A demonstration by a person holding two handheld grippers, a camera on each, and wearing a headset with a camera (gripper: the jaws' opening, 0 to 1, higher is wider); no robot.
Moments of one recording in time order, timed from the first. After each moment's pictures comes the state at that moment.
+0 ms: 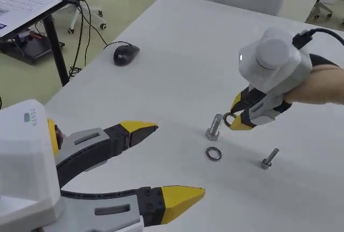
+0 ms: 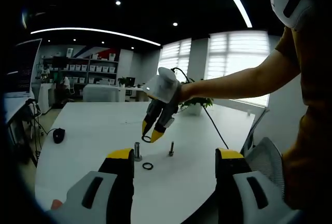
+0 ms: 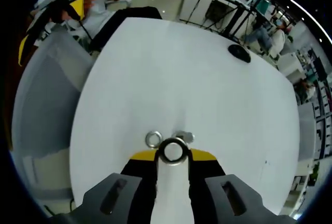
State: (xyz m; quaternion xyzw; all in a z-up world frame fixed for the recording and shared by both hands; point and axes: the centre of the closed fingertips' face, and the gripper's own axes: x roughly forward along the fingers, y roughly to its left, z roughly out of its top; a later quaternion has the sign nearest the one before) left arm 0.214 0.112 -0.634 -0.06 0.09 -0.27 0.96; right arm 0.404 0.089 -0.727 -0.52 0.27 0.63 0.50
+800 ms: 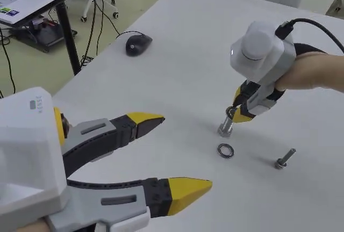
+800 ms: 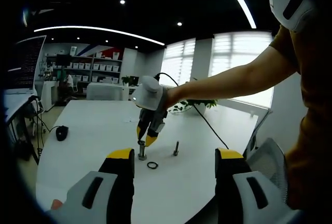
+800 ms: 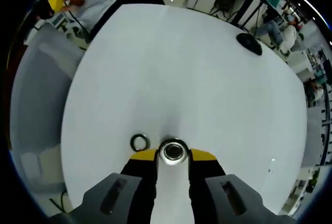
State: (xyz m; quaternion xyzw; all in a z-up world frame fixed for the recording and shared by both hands) left arm 0.221 0.123 -0.638 -0.06 0.09 -0.25 0.96; right arm 0.419 0.106 -0.767 -0.55 0.30 0.63 0.46
